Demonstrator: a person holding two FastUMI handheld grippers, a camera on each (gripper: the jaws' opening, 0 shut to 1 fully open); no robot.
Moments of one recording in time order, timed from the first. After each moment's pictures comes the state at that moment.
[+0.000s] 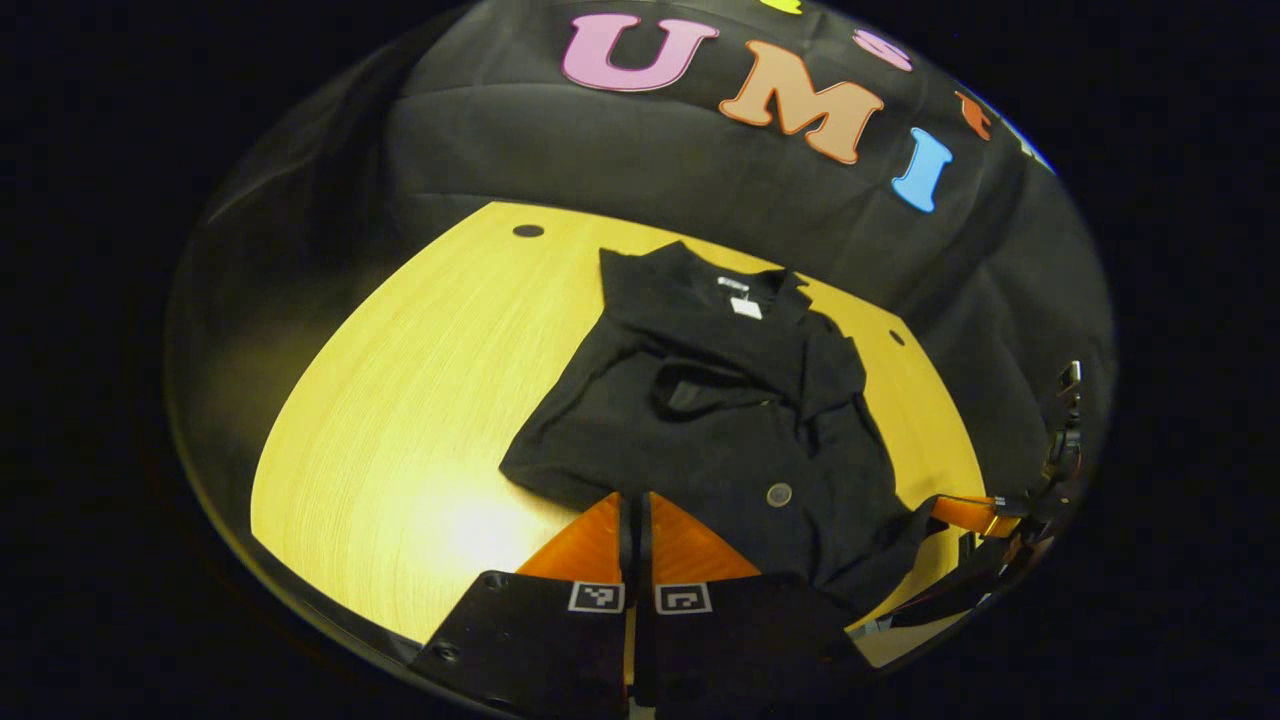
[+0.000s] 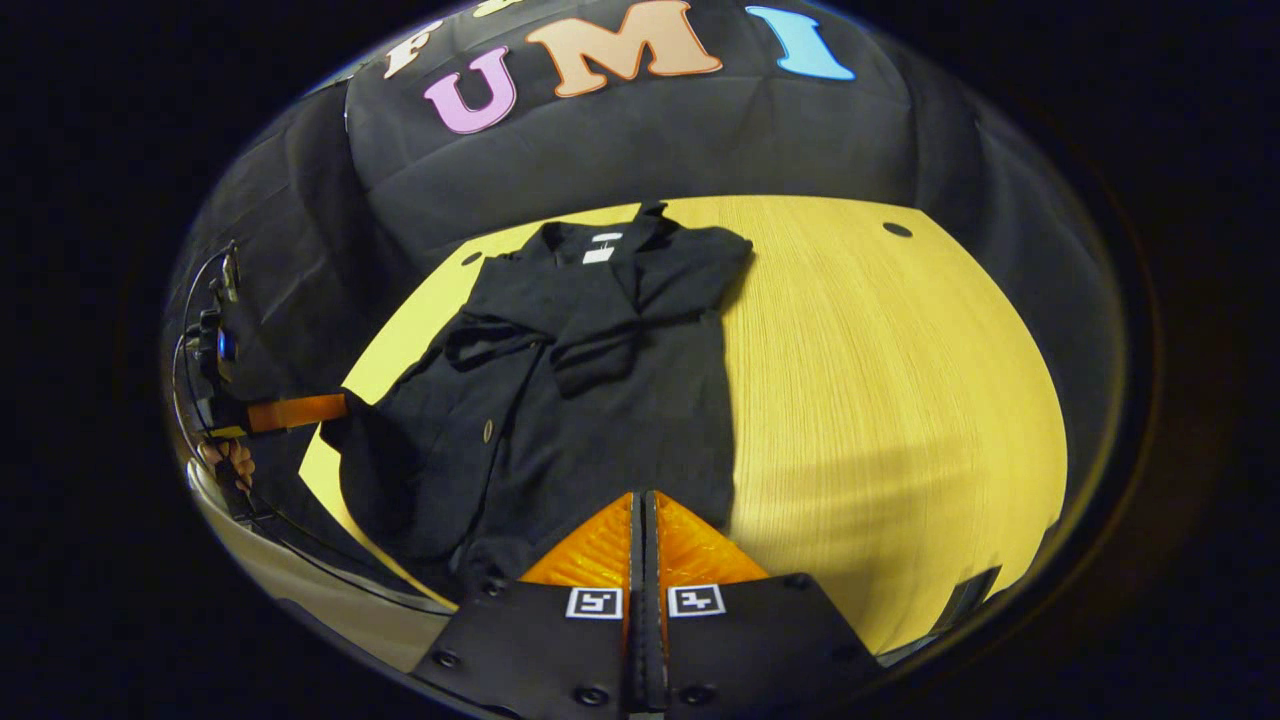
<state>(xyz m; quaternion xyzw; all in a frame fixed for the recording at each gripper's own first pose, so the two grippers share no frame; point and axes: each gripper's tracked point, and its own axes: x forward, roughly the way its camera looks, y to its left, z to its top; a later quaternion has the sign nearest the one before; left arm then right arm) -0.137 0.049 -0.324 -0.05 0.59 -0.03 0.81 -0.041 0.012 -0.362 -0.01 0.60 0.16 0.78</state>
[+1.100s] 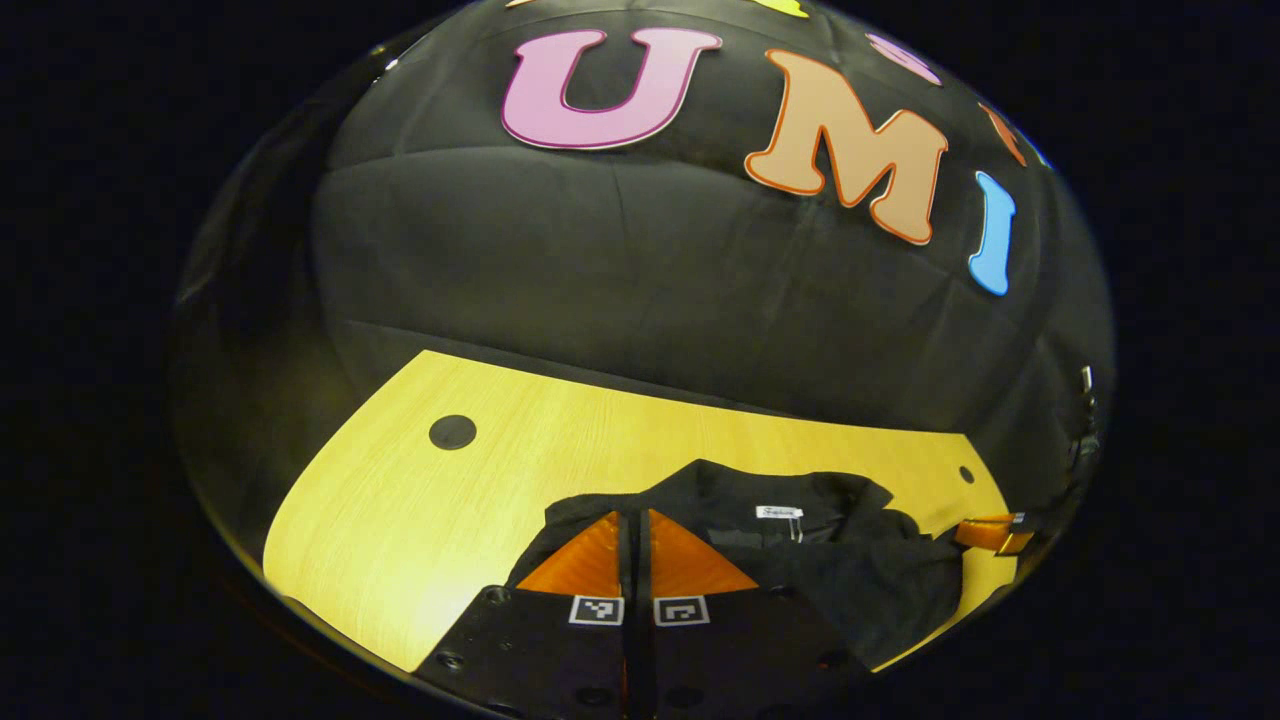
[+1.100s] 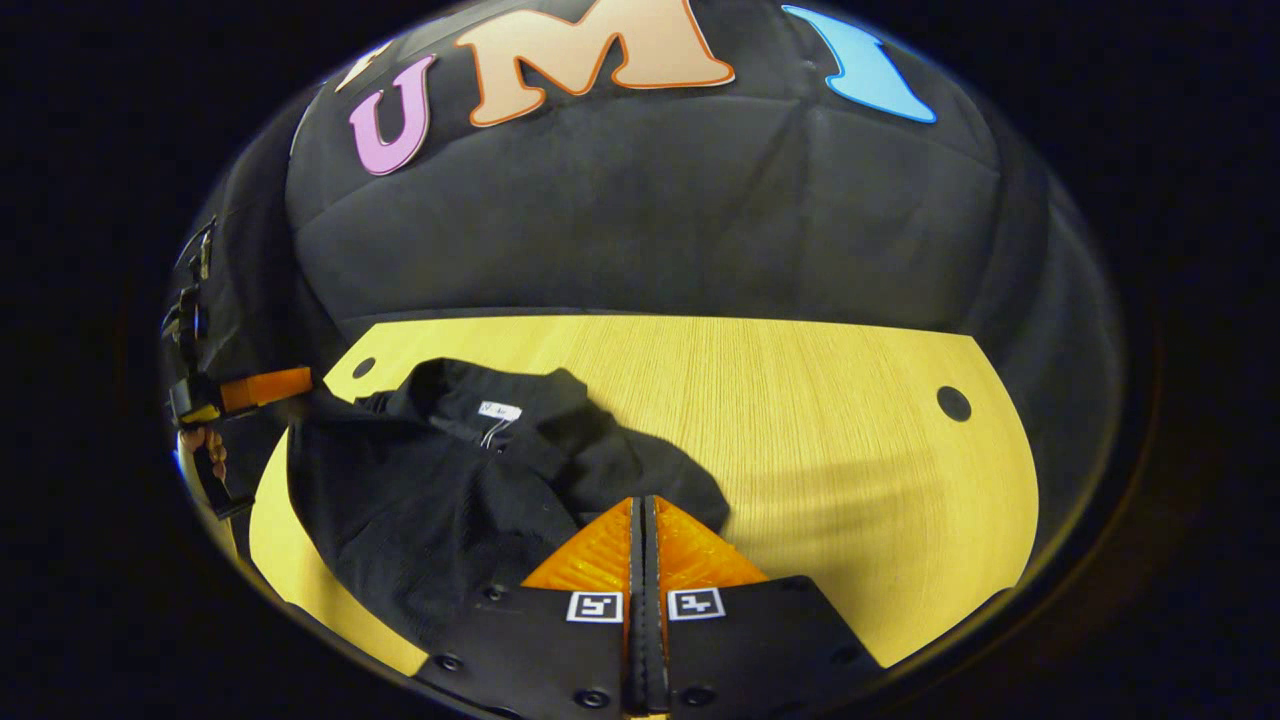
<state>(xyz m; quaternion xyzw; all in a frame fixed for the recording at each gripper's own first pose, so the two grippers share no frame) 0.163 0.047 -0.449 0.01 0.48 -0.01 0.88 0.281 0.035 -0.443 -0.04 0.54 0.12 0.83</state>
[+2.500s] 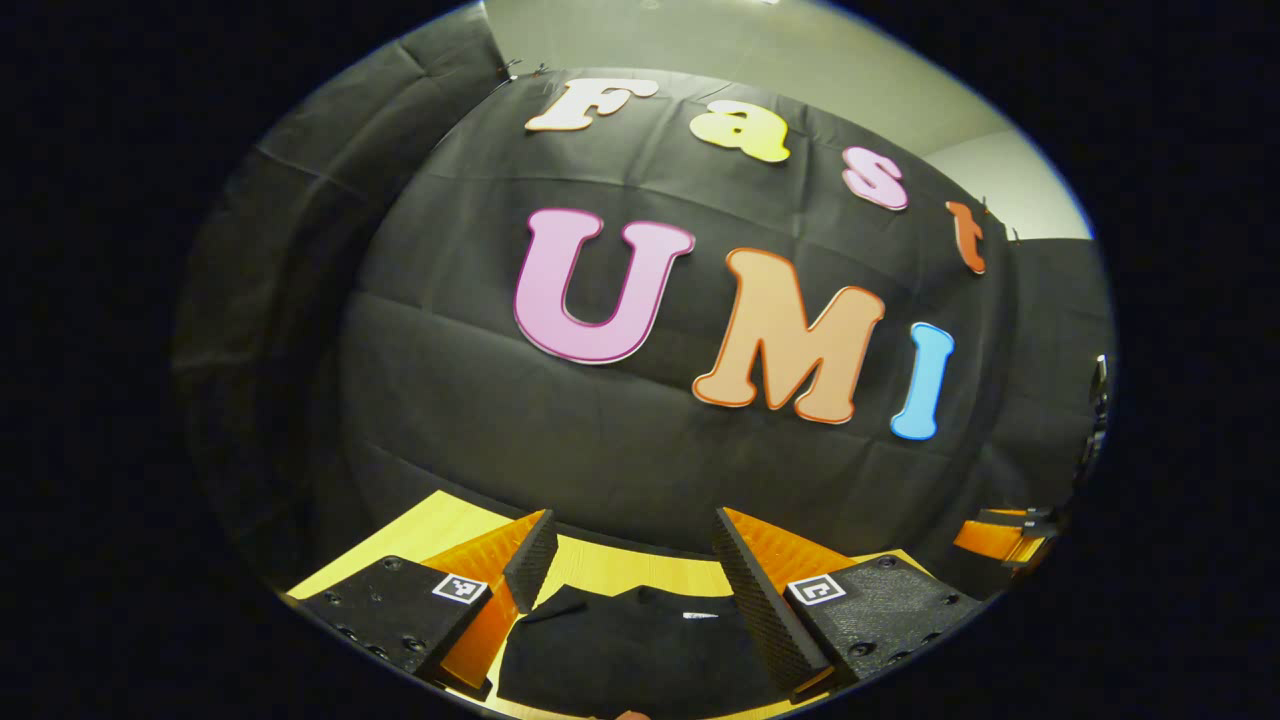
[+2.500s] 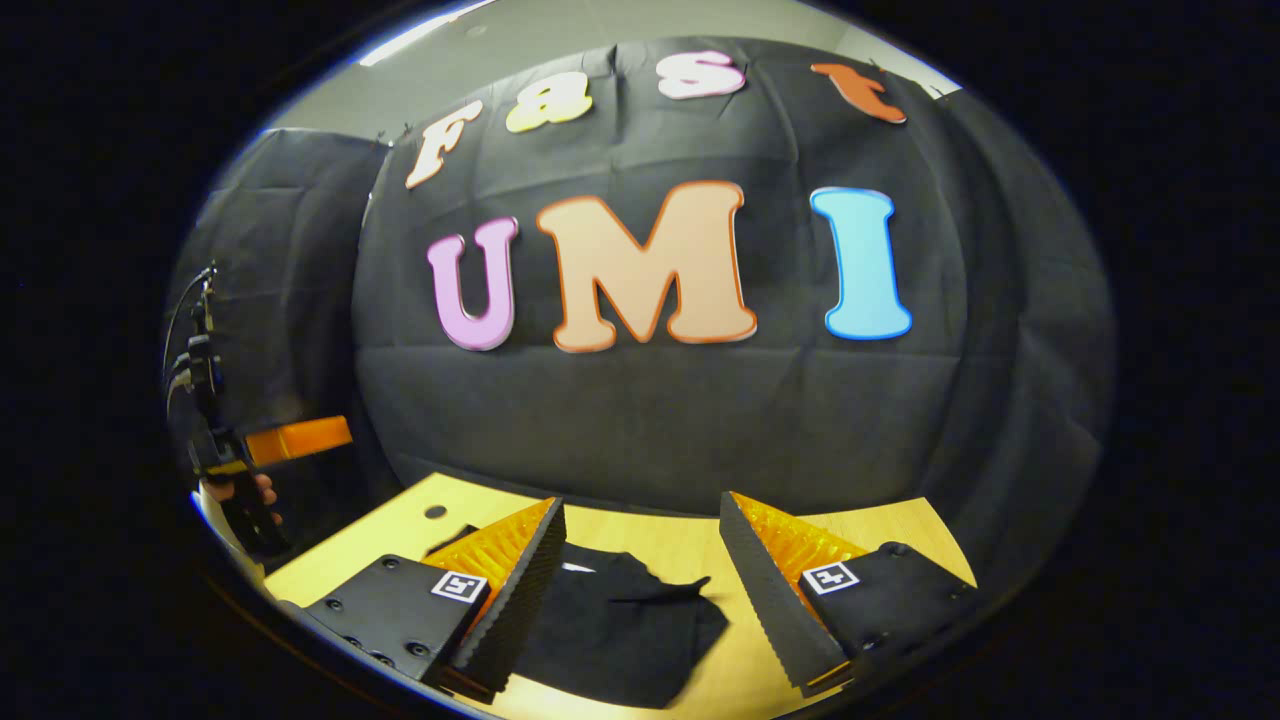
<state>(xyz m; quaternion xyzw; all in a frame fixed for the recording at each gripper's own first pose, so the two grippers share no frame) 0.175 0.014 -0.217 -0.03 0.26 -0.02 0.97 0.250 0.092 -0.199 -0.02 0.29 0.16 0.95</state>
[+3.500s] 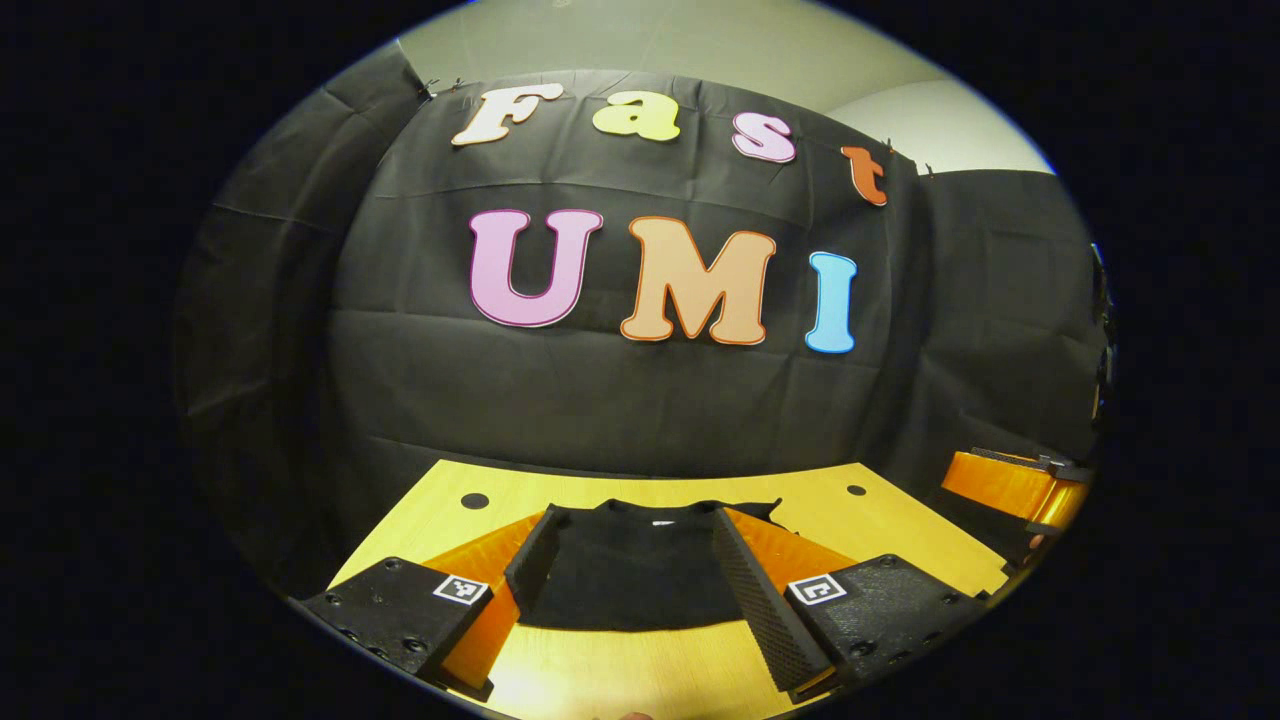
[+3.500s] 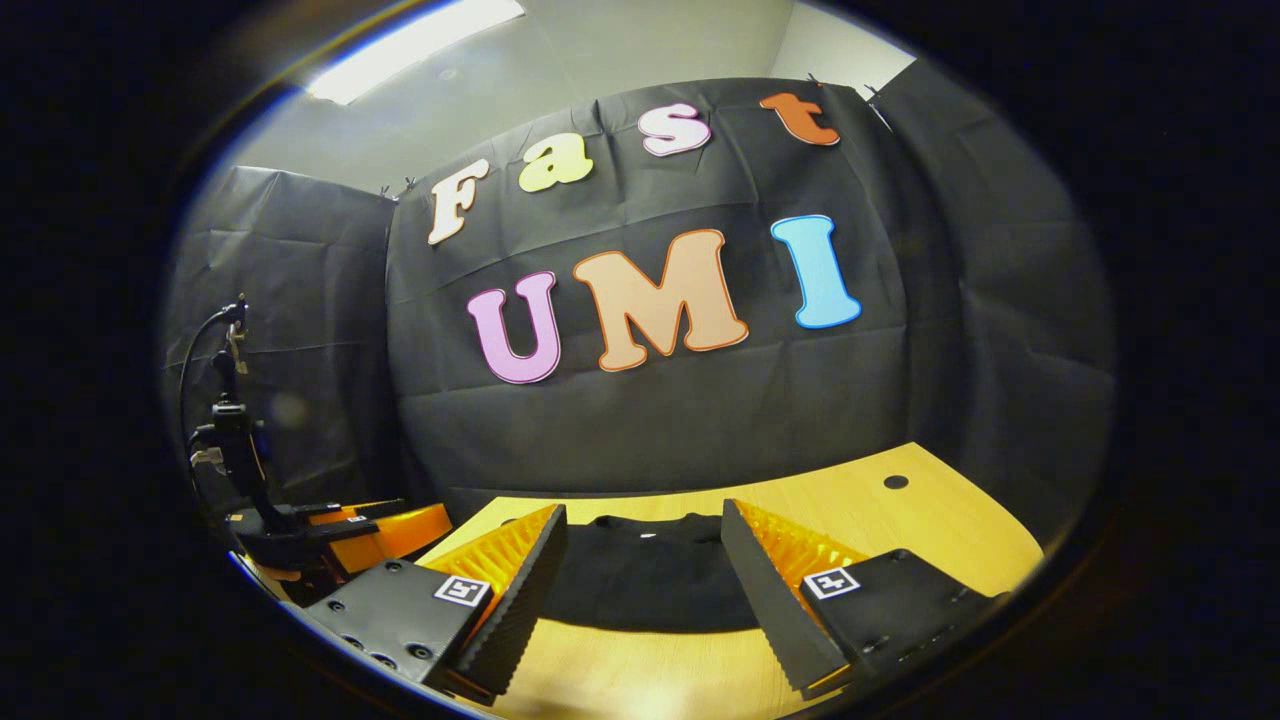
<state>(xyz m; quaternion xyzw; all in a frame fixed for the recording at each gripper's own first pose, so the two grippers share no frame) 0.028 -0.029 -0.200 0.02 0.31 -0.10 0.94 0.087 0.110 -0.167 0.05 0.27 0.13 0.95</state>
